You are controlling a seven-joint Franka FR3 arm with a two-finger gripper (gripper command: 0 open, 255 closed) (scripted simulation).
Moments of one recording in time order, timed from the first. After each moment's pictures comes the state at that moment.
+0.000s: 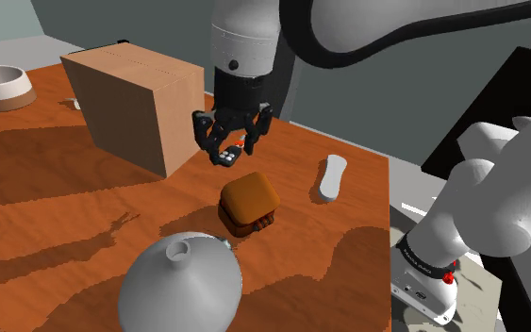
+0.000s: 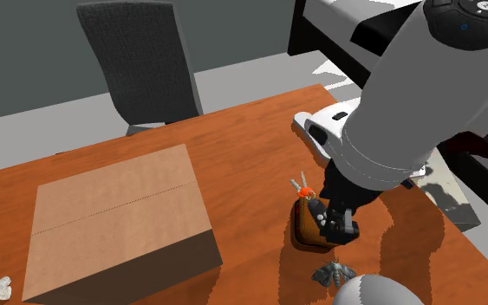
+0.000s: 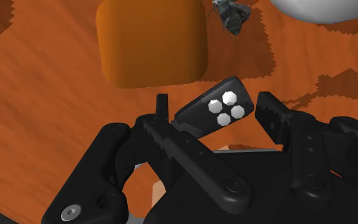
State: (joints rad) arm 0.31 -0.07 0.44 -1.91 0.02 1.87 0.91
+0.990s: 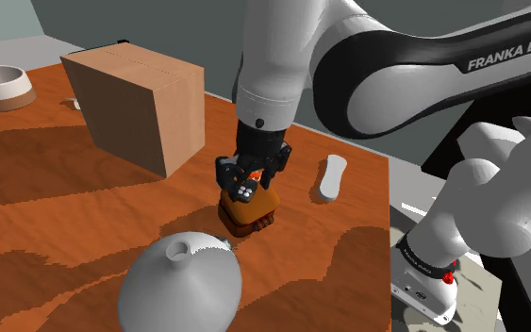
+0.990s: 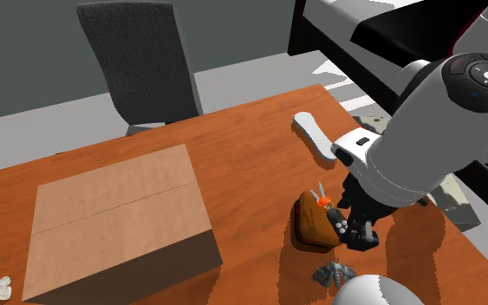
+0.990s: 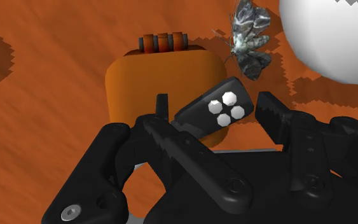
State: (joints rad) arm 0.34 -0.19 0.47 -2.17 0.08 2.02 0.93
